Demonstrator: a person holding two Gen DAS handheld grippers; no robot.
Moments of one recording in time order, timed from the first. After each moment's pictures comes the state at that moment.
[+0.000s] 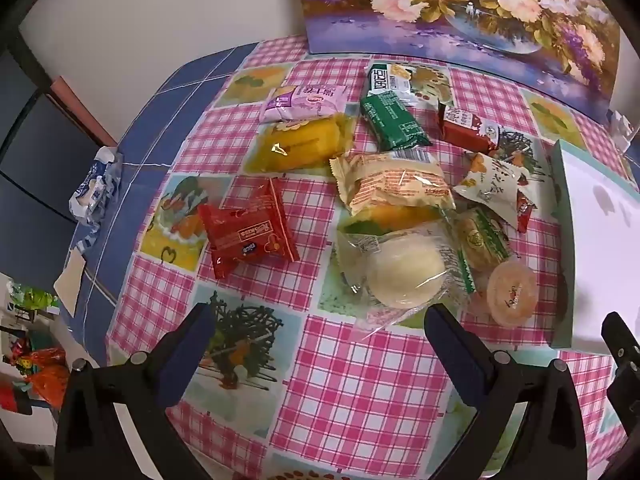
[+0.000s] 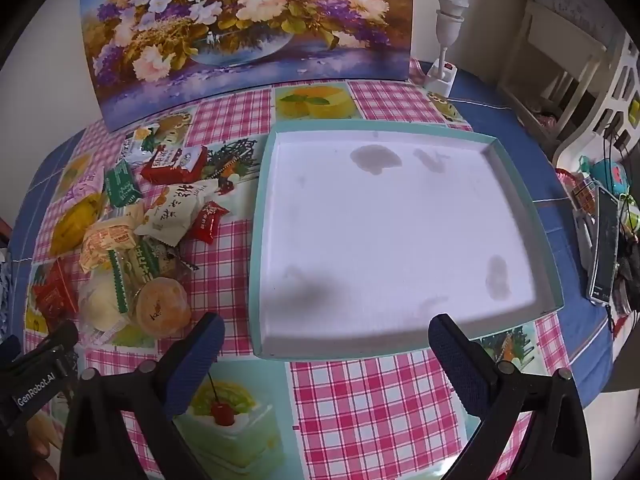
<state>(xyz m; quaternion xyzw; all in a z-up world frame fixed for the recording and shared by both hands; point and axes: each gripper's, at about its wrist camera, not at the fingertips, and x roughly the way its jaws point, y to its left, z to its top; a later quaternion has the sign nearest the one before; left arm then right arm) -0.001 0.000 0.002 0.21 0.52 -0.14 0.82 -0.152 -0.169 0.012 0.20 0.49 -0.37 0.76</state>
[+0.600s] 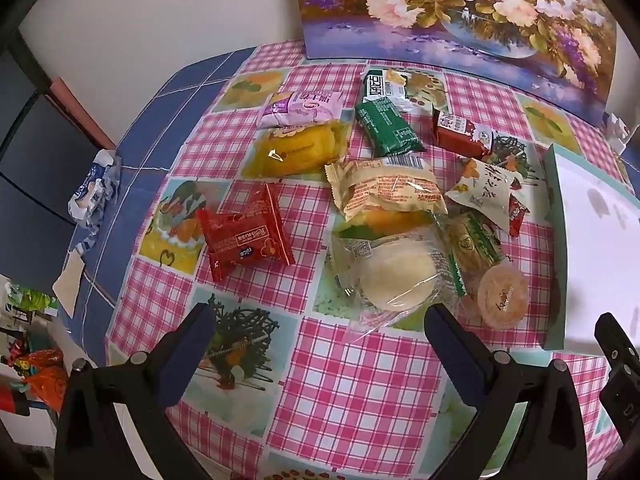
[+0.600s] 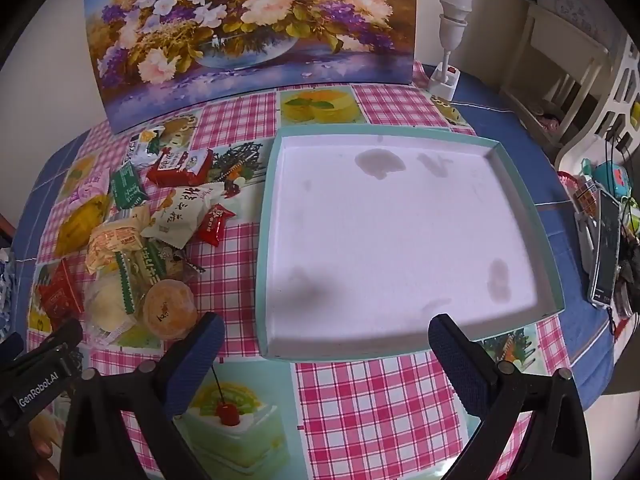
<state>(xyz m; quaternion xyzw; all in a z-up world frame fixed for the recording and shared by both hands) -0.002 0.003 0.008 0.21 0.52 -0.15 0.82 -0.151 -0.168 0.019 0.21 0.48 -0.37 0.77</state>
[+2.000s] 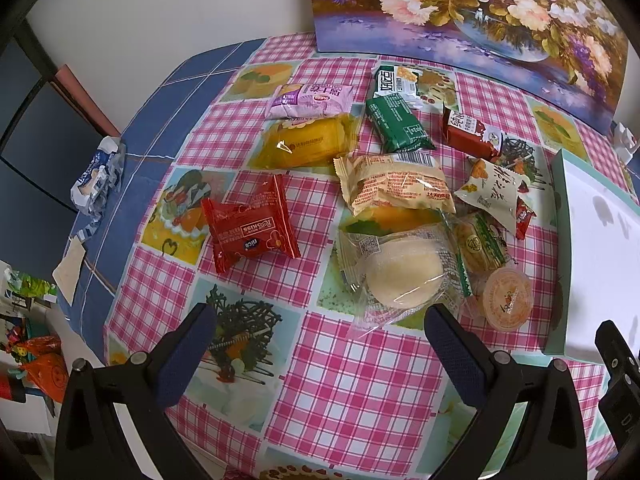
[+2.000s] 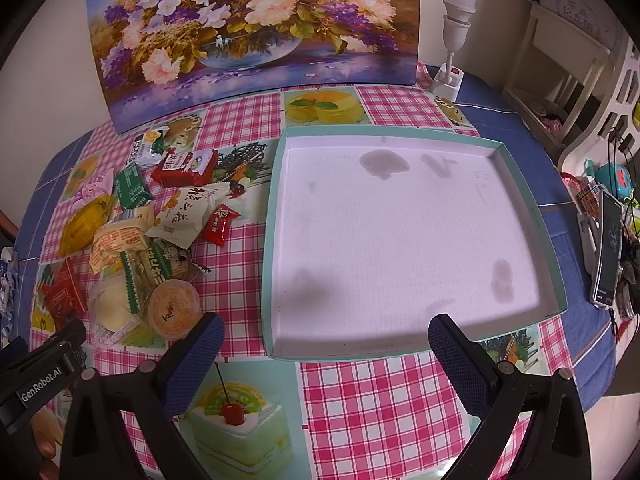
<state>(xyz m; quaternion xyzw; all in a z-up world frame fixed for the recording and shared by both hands) -0.001 0.002 0.004 0.20 0.53 -0.13 0.81 -0.150 -0.167 0.017 0.21 0.48 -0.37 0.77</state>
